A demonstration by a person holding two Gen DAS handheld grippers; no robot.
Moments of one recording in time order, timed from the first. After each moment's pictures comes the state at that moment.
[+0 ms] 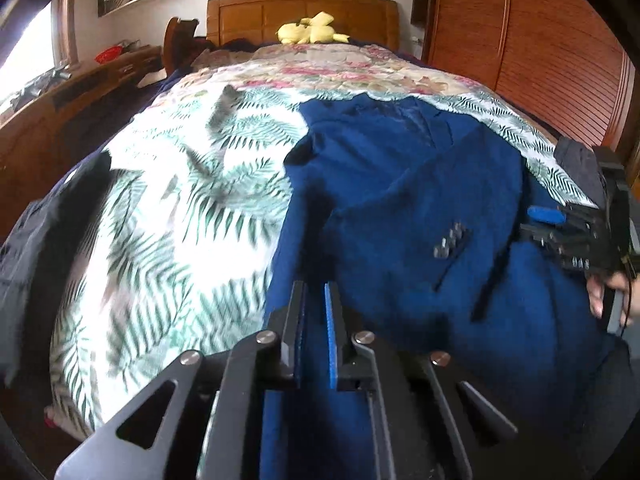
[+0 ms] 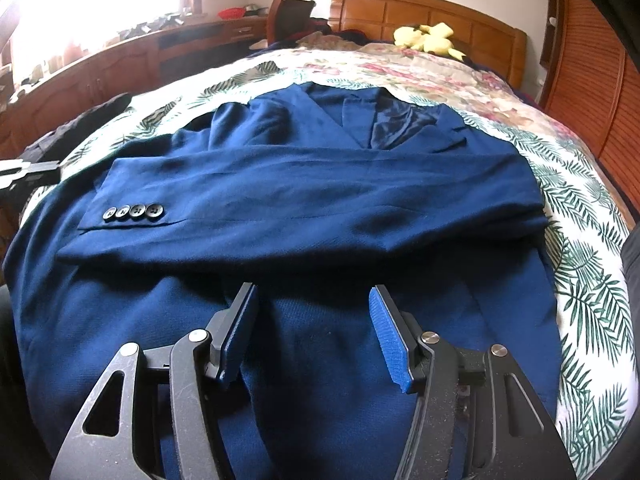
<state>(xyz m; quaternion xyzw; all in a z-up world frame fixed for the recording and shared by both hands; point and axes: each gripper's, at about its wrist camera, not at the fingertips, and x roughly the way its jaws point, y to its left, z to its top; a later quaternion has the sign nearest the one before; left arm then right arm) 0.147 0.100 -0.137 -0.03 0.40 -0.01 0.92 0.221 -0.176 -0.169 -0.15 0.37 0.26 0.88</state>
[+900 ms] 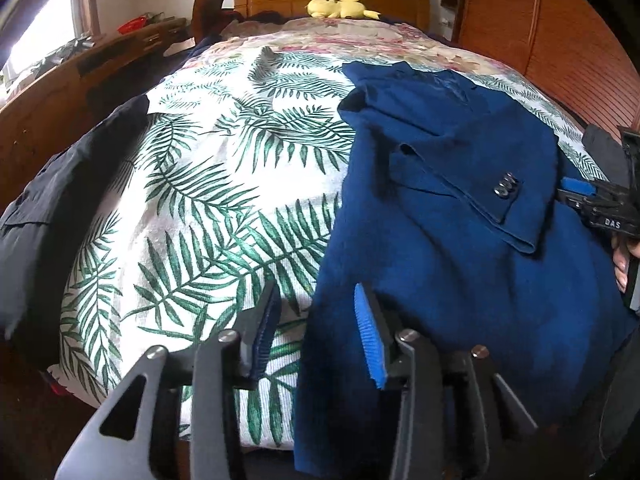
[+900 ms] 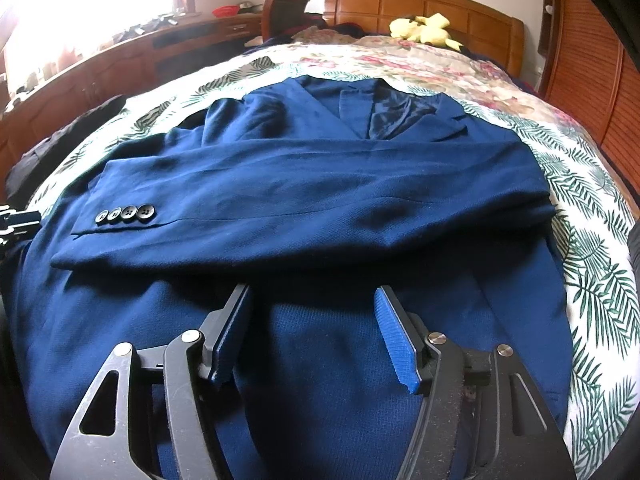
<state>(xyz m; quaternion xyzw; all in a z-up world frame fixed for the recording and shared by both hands) 0.127 0.134 -0.171 -0.04 0.43 0.04 0.90 0.227 -0.177 -0.173 -0.14 0.39 0.26 0.87</state>
